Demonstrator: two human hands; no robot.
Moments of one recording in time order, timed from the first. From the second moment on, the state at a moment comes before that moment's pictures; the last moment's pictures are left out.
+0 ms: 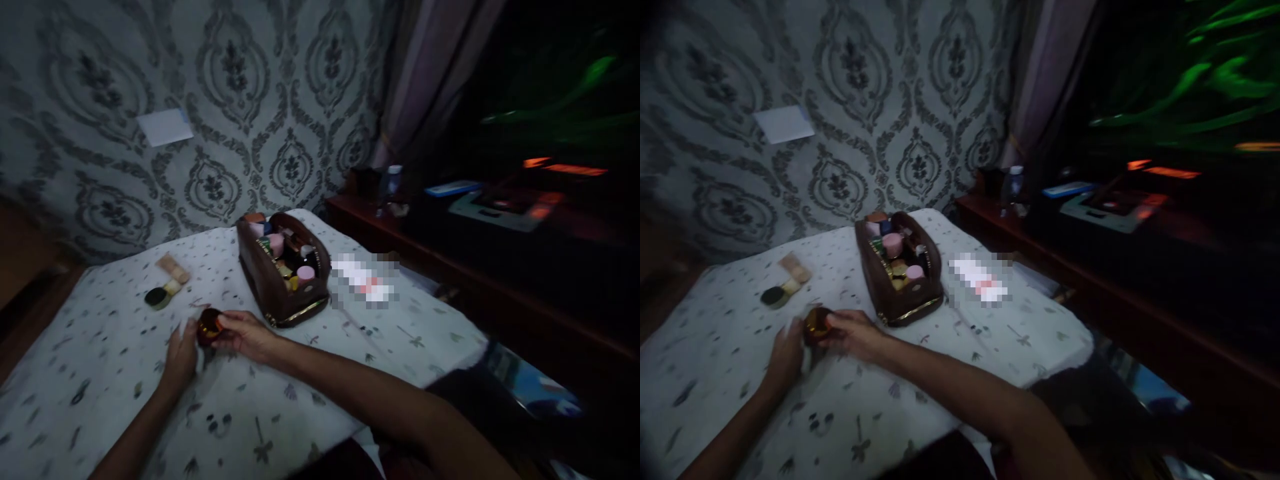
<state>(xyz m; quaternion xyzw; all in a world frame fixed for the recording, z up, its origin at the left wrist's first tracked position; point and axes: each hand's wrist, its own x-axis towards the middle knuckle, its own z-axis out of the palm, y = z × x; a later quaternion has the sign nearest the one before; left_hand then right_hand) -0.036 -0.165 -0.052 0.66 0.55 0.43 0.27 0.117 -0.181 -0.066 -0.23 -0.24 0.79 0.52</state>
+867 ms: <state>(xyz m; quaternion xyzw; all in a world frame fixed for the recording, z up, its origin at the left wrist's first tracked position) -0.034 -0.173 -0.035 0.58 0.58 0.34 0.46 0.124 -0.184 -0.067 -0.31 -0.57 0.55 0.52</state>
